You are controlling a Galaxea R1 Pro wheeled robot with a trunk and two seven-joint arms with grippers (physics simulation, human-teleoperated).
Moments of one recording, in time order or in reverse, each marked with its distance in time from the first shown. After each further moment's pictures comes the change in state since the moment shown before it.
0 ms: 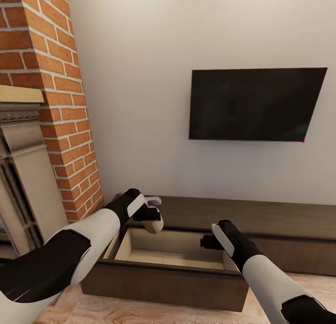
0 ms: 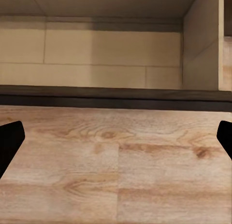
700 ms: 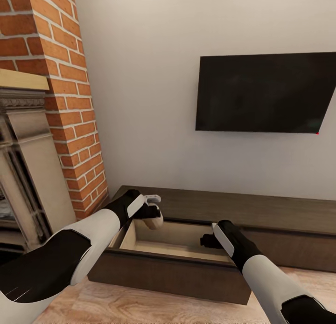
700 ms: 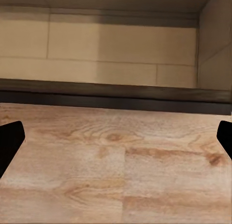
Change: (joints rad) left arm 0.000 0.000 -0.001 0.013 -0.001 -0.095 -0.001; right arm 0.000 0.000 0.001 0.002 0.001 -0.036 0.001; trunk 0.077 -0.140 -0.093
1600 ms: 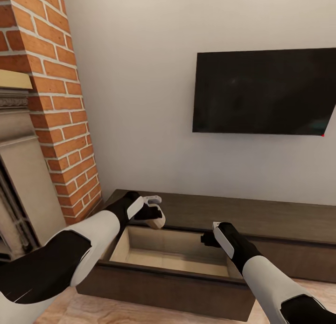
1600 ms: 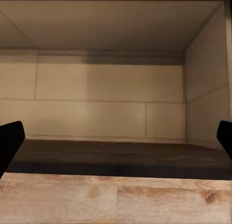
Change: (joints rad) left arm 0.007 0.000 0.001 0.014 0.002 -0.027 -0.050; right arm 0.000 0.000 0.002 0.034 0.002 -0.110 0.000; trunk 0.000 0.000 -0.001
